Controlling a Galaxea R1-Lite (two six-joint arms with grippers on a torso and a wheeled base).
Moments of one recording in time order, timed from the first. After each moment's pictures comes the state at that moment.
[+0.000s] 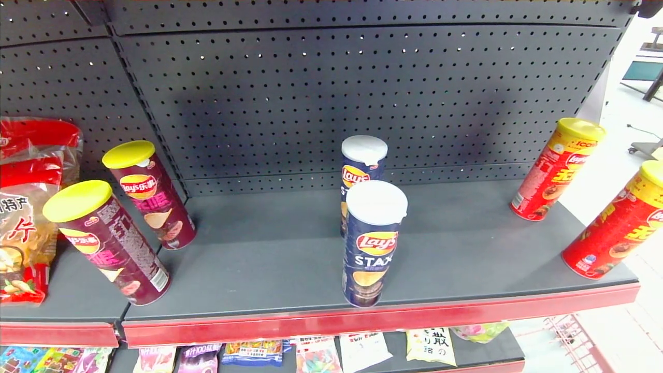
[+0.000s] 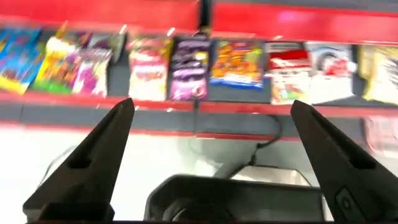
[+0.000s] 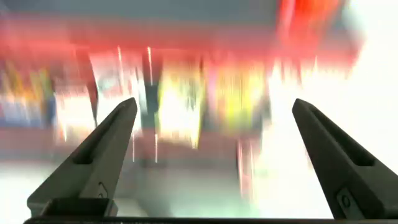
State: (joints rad) left arm -0.04 0.31 -0.31 0.54 0.11 -0.13; right arm 0.03 0.33 -0.08 0.12 -0.01 -0.08
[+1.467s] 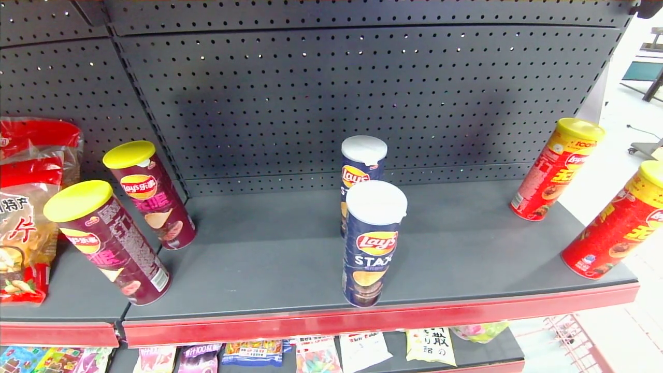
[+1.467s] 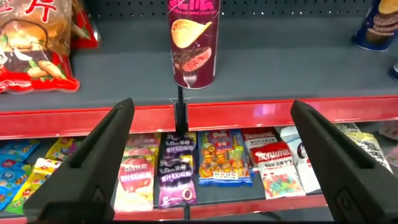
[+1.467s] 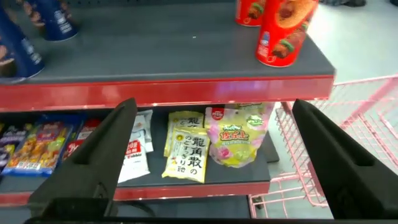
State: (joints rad) left arm 0.00 0.00 0.00 0.00 -0.02 -0.02; right arm 0.00 0.00 0.00 0.00 0.03 0.00
